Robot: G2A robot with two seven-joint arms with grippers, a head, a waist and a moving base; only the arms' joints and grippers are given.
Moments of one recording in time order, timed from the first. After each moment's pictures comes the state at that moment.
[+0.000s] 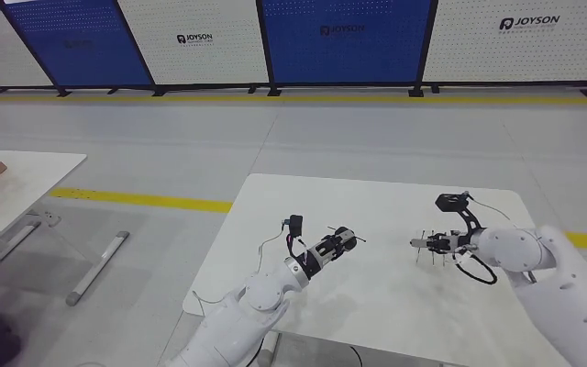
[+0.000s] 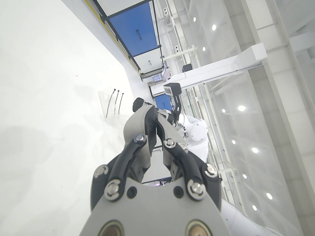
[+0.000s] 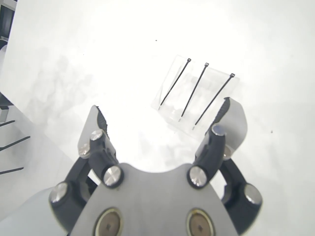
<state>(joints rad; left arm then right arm) 1.35 -1.24 -1.04 -1.51 -0.22 -0.24 -0.25 -0.83 -1.00 0.93 -1.26 -0.46 -0.07 1.03</state>
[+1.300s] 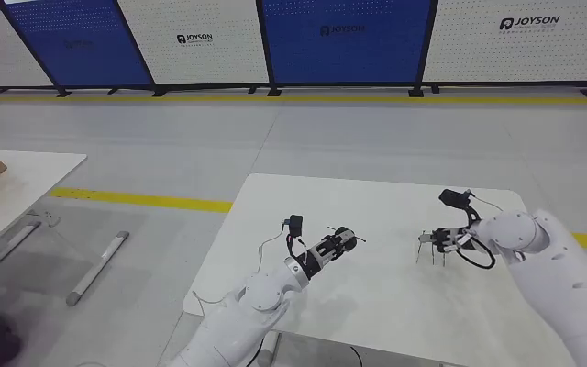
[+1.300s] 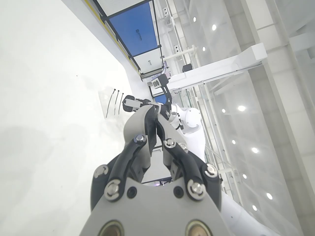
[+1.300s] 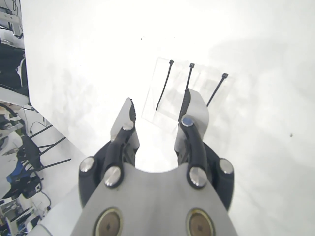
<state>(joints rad) 1.35 -1.24 -1.04 -1.51 -0.22 -0.24 -0.25 -0.65 -1.09 0.84 -0.94 -0.33 -0.02 1.10</state>
